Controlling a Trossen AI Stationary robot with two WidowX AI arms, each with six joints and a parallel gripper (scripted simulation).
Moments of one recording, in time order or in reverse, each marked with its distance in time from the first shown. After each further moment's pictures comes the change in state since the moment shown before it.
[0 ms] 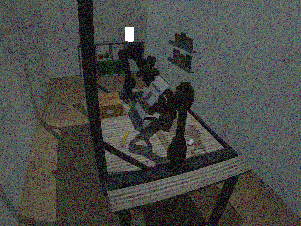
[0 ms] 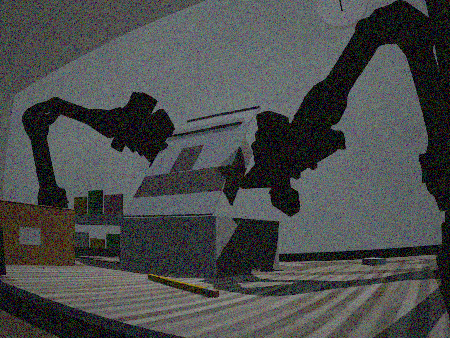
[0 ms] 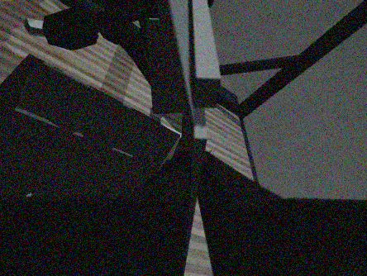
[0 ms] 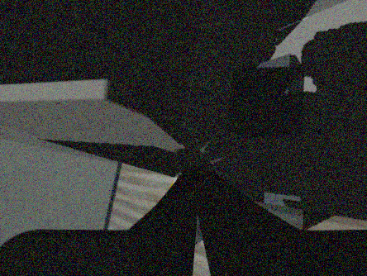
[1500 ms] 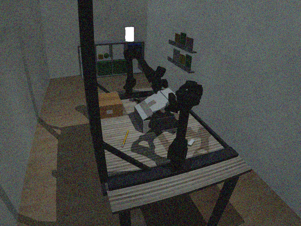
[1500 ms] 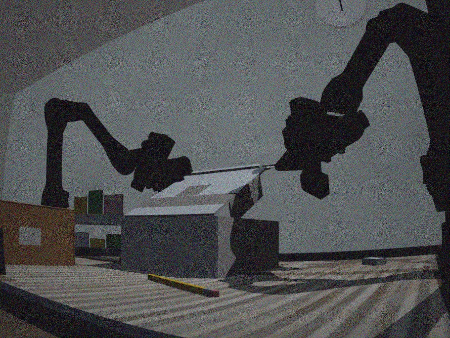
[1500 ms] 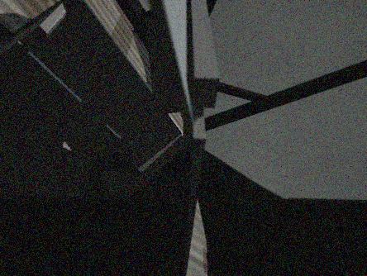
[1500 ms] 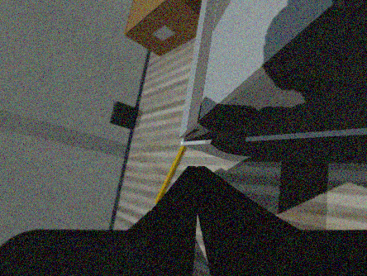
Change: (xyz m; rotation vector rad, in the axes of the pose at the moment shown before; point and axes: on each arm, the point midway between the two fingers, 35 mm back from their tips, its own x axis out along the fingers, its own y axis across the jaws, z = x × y) left arm 0.010 0.084 -0.018 -0.411 0.002 -0.187; right arm -0.067 0.006 -0.013 0.003 0.001 -0.001
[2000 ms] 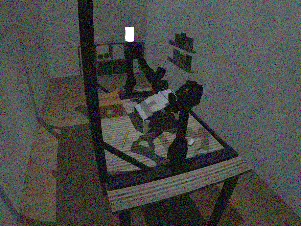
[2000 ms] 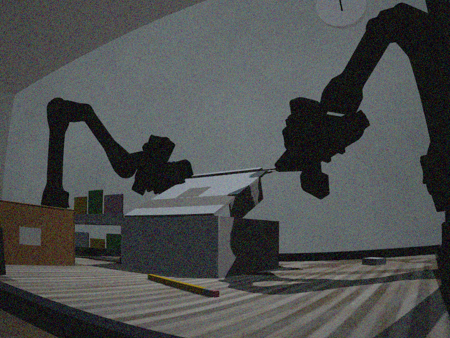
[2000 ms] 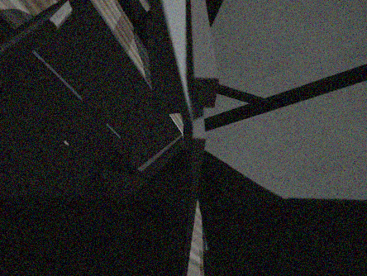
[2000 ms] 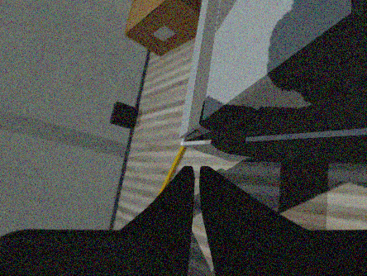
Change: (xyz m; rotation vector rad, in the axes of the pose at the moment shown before) left arm 0.000 0.006 0.000 -0.025 -0.003 -0.013; right arm 0.000 0.000 0.000 0.000 0.000 0.000
